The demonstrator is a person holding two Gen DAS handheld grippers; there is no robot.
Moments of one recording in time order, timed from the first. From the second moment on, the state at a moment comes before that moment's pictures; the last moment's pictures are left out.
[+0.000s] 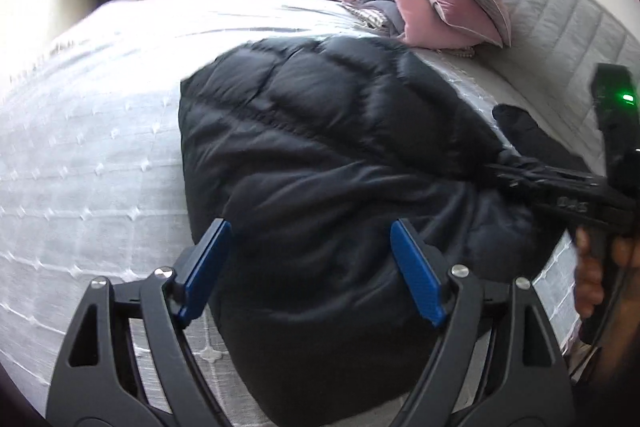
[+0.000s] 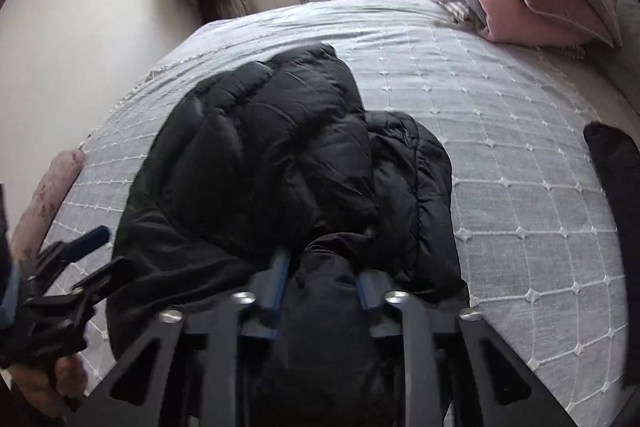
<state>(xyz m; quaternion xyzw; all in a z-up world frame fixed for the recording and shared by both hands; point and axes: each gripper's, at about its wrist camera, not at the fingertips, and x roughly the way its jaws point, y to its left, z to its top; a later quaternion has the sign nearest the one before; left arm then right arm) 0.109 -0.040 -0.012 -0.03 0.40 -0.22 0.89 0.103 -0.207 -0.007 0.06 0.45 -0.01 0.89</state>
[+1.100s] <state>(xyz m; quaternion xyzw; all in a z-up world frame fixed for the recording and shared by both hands) 0.135 -0.011 -0.051 -0.12 0.46 -0.23 0.85 0.080 -0.245 -0.044 0.14 0.52 -0.07 0.84</state>
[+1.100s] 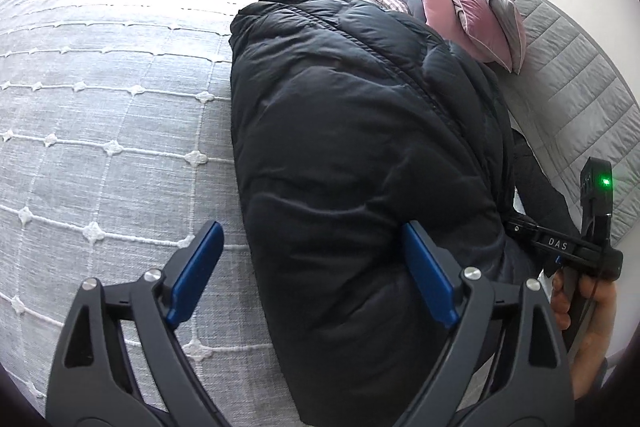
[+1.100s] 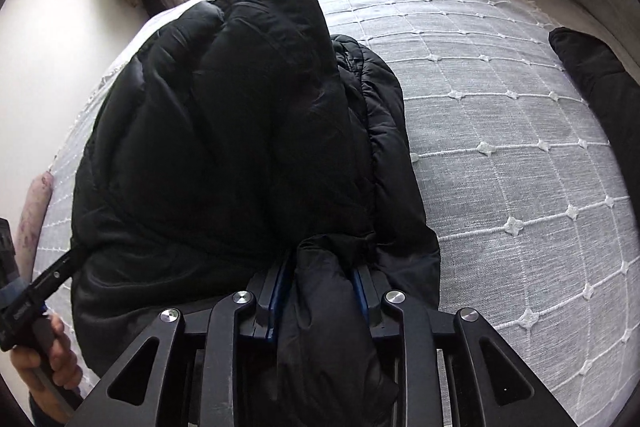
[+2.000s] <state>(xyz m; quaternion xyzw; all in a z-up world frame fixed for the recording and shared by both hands) 0.141 -0.009 -0.041 -0.12 0.45 -0.24 0.85 0.047 -0.180 0.023 0.03 0.45 -0.02 0.89</state>
